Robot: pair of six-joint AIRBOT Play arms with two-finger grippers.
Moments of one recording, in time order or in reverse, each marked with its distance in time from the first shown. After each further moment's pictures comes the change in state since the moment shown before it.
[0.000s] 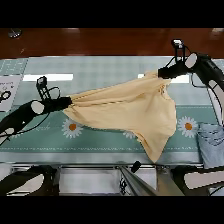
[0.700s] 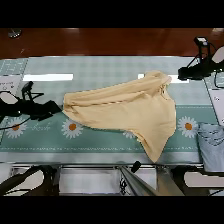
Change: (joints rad) left arm 0.307 0.027 0.087 -0.055 -0.612 0.137; right arm -0.167 0.135 -0.001 -0.036 0.257 -0.019
